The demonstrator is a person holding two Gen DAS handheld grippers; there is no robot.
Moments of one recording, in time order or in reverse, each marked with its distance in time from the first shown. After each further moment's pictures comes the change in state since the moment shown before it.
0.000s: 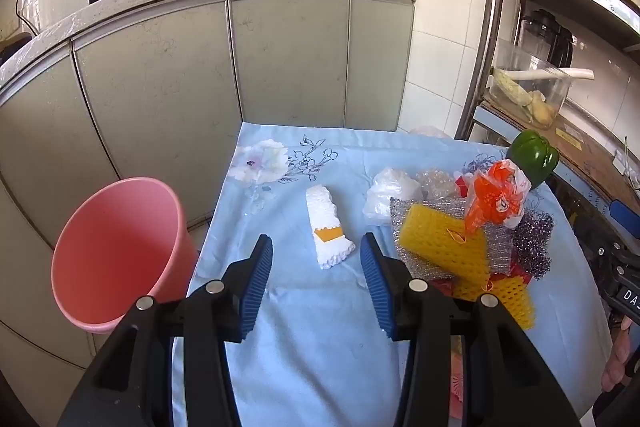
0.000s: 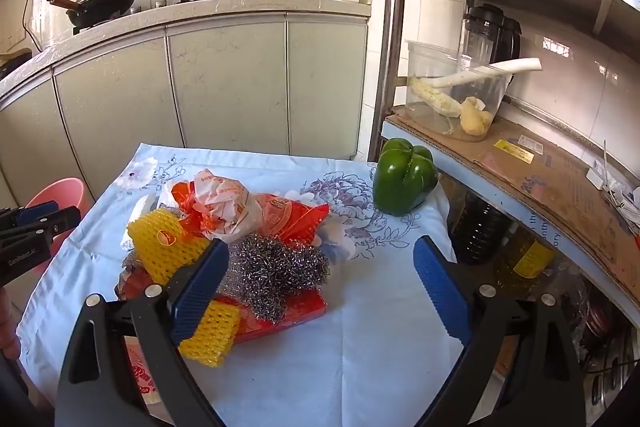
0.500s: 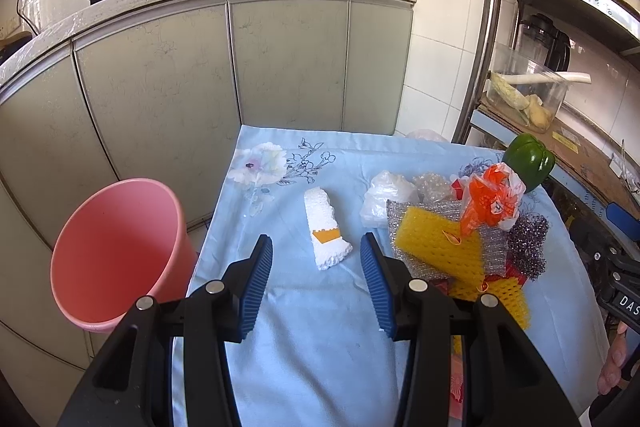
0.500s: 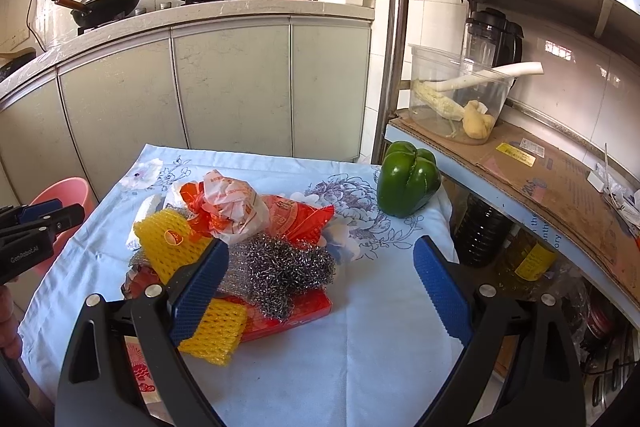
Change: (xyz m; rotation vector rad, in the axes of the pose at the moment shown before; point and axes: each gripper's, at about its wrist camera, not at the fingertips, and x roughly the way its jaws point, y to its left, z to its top) left arm -0.004 0.001 0.001 -0.006 -0.014 -0.011; right arm -0.005 0.004 0.001 -0.006 -0.010 0.009
